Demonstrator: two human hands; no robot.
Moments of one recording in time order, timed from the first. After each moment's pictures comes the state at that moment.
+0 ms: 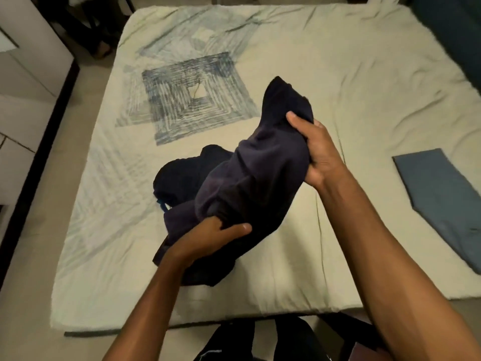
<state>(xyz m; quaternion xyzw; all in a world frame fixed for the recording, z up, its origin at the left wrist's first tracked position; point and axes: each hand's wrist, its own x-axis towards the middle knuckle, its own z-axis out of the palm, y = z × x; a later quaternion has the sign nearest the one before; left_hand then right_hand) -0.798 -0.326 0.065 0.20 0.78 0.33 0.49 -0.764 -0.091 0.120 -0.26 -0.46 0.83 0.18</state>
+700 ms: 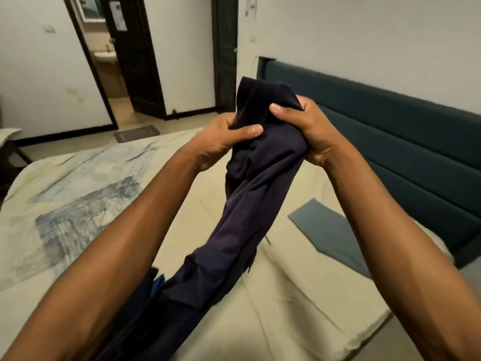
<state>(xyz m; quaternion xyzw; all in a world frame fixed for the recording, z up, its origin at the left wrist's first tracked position) -0.787 -0.011 0.312 0.59 0.48 0.52 0.39 -0.607 0.063 0.340 -0.14 -0.68 0.62 0.36</state>
